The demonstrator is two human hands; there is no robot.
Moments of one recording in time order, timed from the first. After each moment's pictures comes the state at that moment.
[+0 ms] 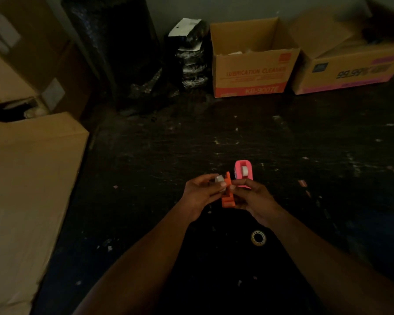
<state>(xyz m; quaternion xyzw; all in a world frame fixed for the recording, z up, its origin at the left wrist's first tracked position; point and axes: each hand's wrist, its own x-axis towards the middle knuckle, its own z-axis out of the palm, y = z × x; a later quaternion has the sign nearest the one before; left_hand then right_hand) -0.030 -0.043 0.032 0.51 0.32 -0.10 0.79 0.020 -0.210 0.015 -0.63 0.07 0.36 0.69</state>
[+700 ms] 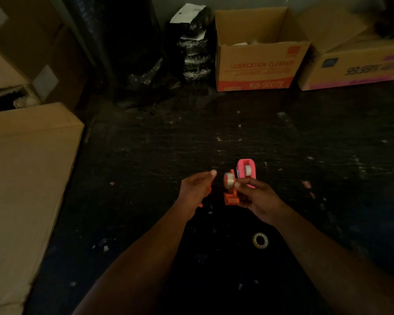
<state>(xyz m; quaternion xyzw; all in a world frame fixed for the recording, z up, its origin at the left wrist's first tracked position) -0.018 -0.027 0.008 0.62 0.37 -0.05 0.69 0.038 -0.208 0.004 -0.60 0.11 0.38 0.69</state>
